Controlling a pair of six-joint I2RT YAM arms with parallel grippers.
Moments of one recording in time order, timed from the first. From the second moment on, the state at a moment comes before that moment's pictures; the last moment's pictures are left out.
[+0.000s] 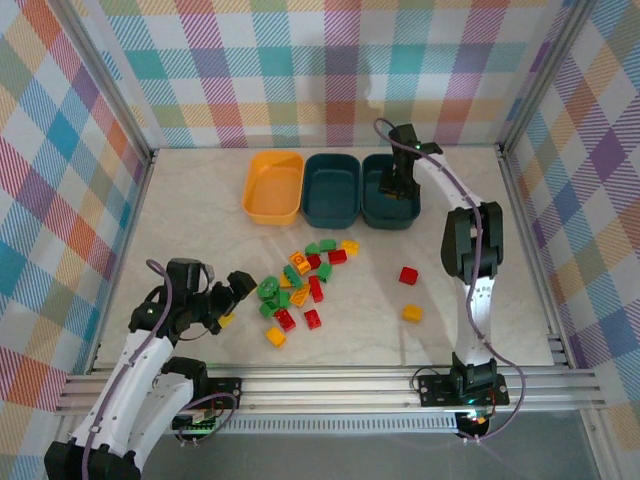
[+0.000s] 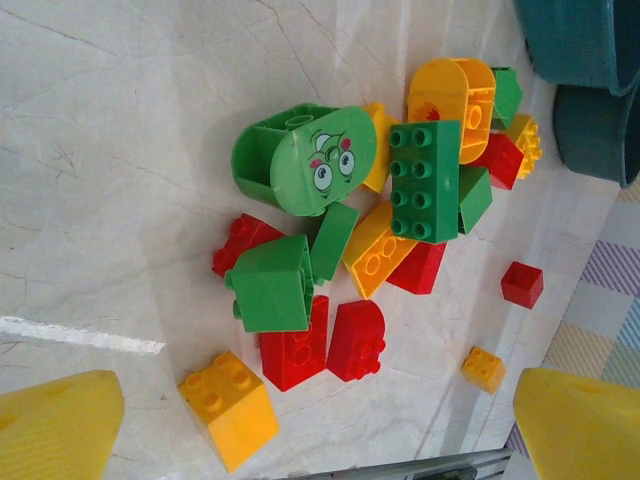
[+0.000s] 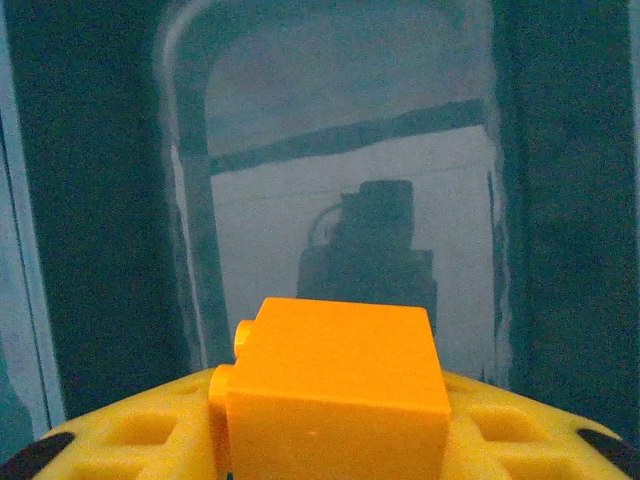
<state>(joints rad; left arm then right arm) -0.17 0.70 0.55 -0.79 0.42 -0.95 0.25 2.26 2.06 -0.94 0.03 0.39</state>
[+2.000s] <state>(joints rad) -0.18 1.04 0.69 -0.54 0.46 -1.05 0.35 1.57 0.84 -0.62 0.03 0.84</state>
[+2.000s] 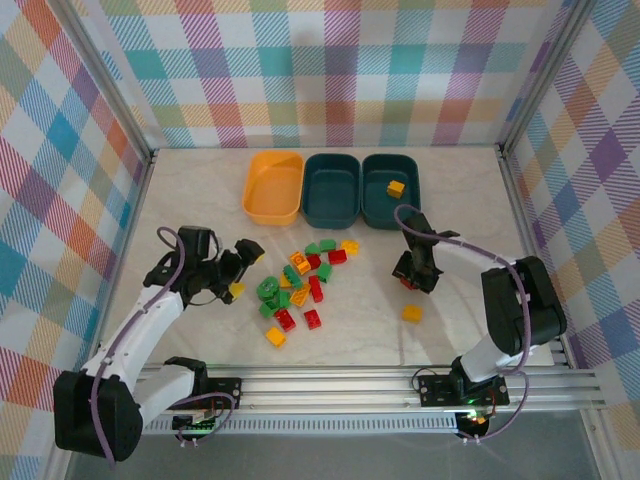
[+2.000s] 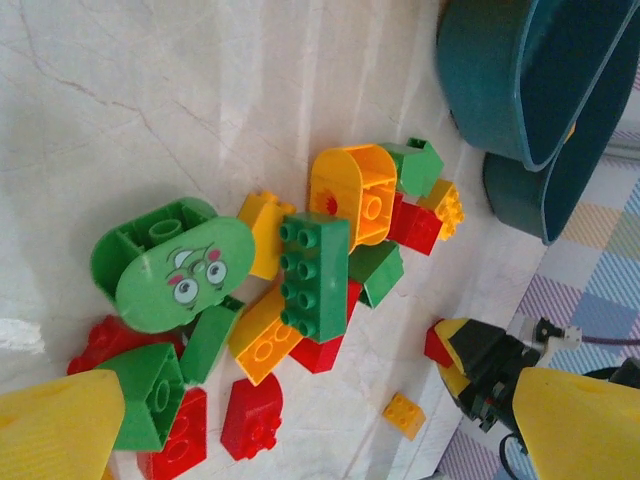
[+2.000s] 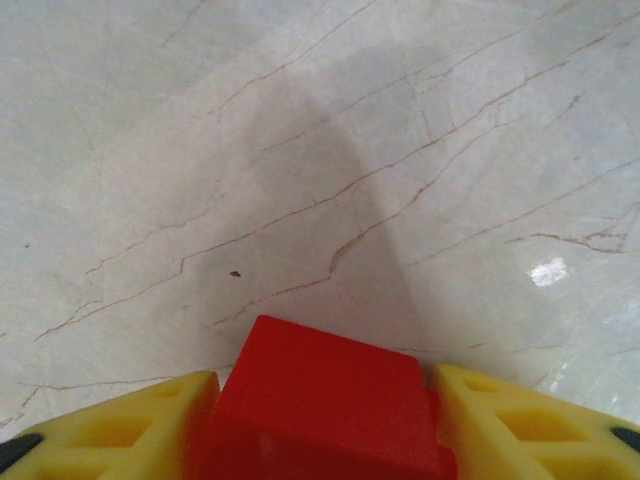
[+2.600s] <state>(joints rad) -0.25 1.26 0.77 -0.48 0.39 -0.97 0.45 1.59 1.19 -0.63 0.00 0.69</state>
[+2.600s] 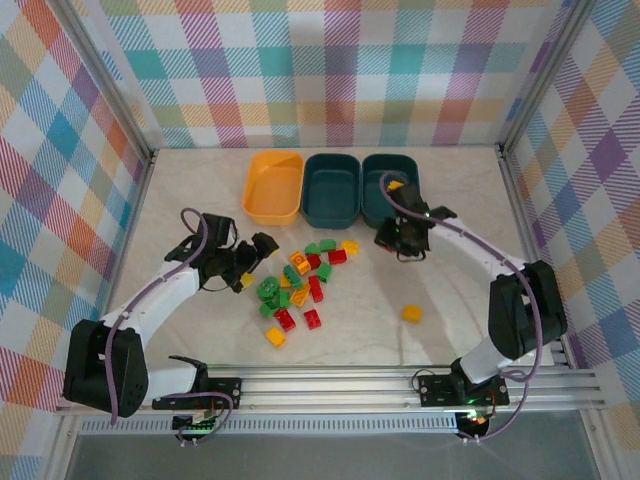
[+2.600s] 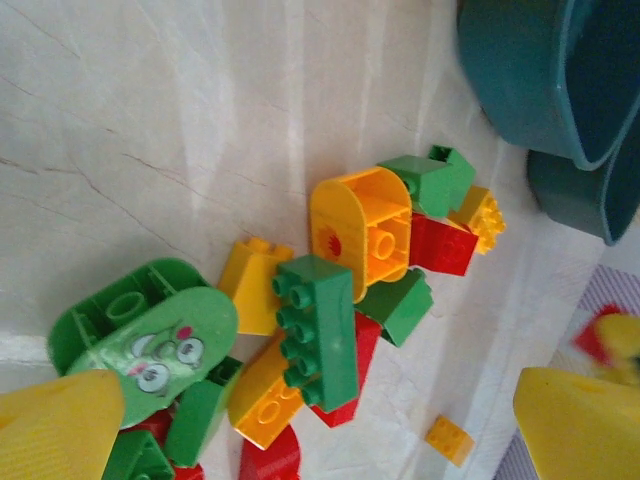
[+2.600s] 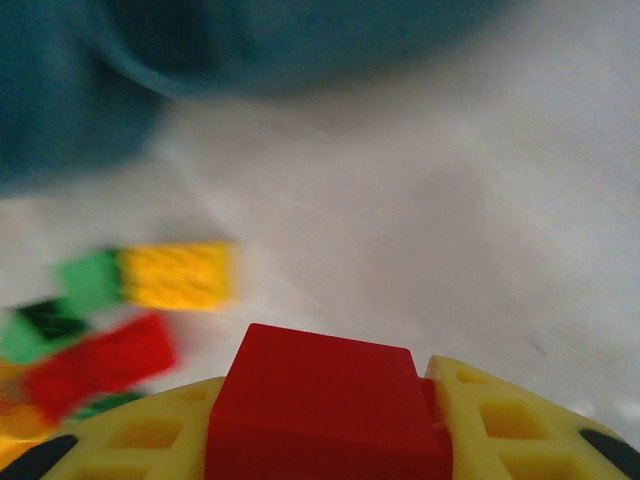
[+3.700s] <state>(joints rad) -0.27 1.21 0.71 -0.60 0.36 -0.90 0.53 2.25 2.12 -0.86 0.01 0.36</state>
